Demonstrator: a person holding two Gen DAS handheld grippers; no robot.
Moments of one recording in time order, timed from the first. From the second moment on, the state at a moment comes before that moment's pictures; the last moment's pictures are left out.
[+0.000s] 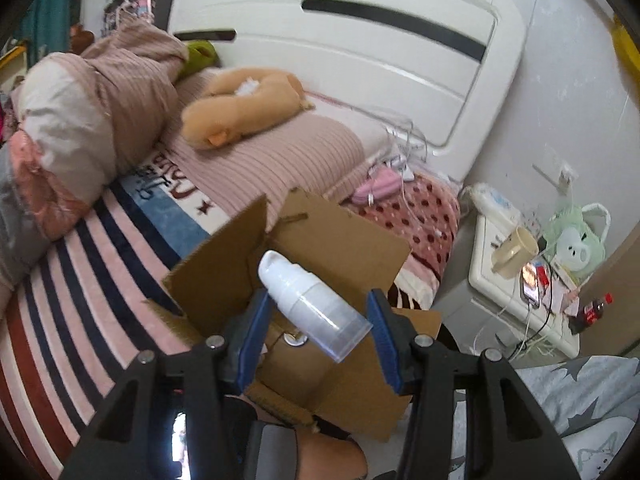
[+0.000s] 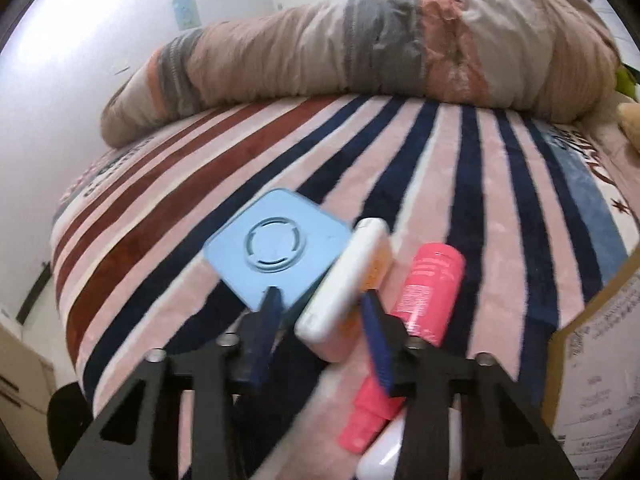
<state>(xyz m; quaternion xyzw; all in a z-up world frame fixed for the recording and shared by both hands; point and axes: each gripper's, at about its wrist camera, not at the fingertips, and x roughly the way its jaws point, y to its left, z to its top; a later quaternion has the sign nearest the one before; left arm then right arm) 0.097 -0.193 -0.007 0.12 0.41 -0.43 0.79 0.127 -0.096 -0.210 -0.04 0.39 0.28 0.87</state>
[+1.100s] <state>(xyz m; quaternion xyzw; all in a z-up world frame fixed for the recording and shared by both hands) 0.076 0.061 -0.104 -0.02 0.40 -0.19 0.89 0.098 -0.105 -0.221 -0.06 0.42 0.29 0.86</state>
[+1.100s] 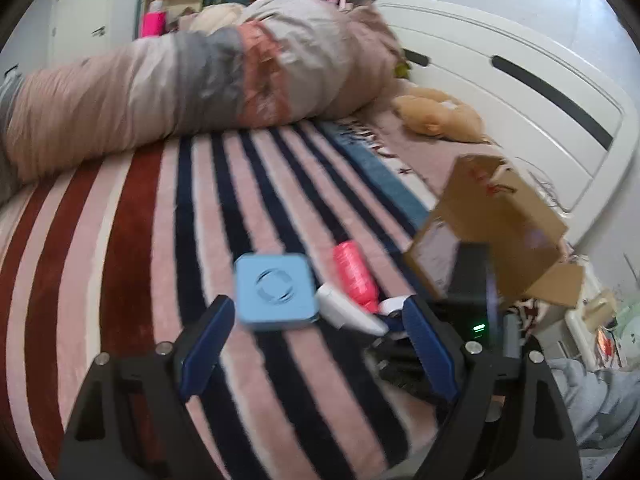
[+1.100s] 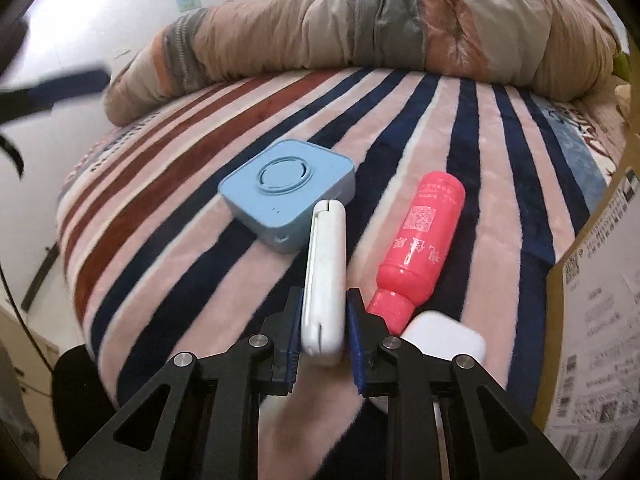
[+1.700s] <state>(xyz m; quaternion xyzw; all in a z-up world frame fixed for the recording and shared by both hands) 0.132 0.049 -0.201 -0.02 0.46 -0.15 0.88 0.034 -0.249 -0.010 -0.03 0.31 0.19 0.93</state>
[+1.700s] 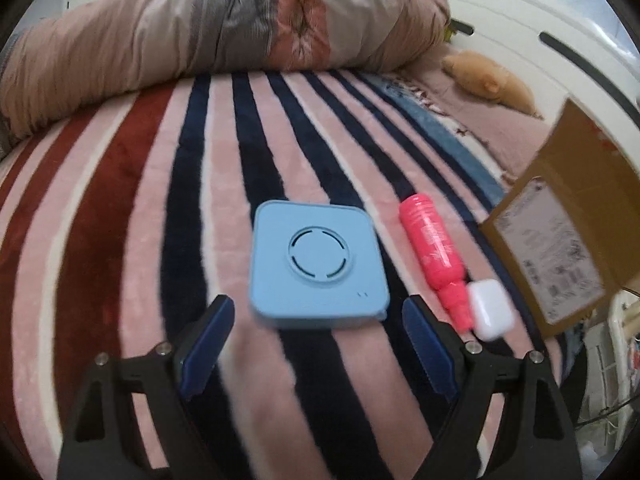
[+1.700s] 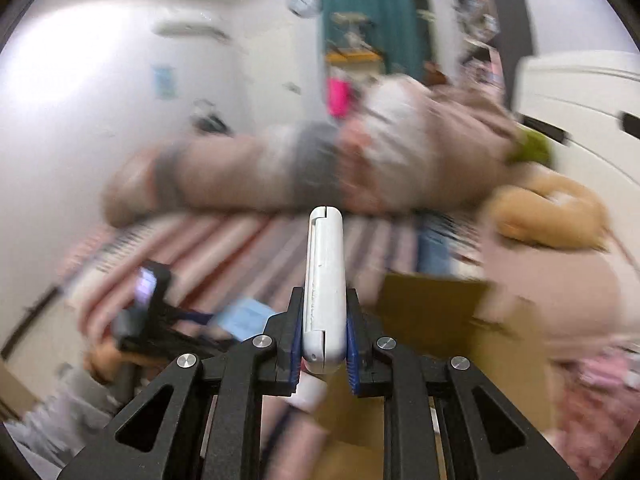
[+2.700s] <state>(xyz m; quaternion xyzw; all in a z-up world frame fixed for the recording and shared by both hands) 0.081 0.040 -0.090 -0.05 0.42 -0.29 0.86 0.014 -0.152 -0.044 -0.17 0.28 0.40 0.86</state>
